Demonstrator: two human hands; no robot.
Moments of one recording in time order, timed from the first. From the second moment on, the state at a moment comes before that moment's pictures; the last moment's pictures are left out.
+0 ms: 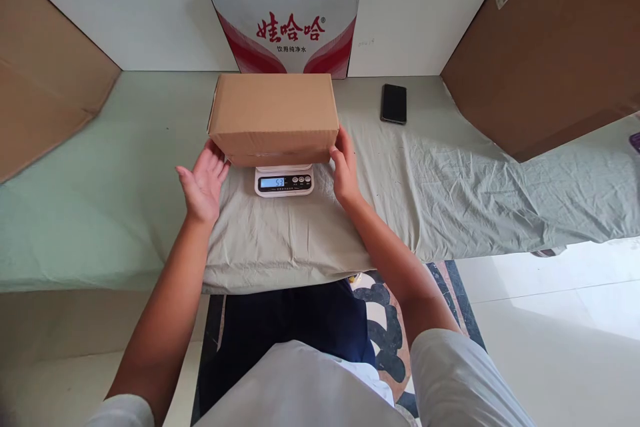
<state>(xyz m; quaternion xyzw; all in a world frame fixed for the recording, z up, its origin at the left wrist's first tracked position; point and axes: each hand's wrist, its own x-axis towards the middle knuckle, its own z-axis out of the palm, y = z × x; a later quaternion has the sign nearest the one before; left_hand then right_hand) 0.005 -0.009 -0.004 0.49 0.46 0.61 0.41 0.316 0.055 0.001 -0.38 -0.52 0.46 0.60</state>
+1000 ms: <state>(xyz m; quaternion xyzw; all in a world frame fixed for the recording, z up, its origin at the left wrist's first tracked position) 0.004 0.081 0.048 0.53 0.37 0.64 0.40 0.299 0.158 0.029 -0.38 -0.64 0.33 0.58</state>
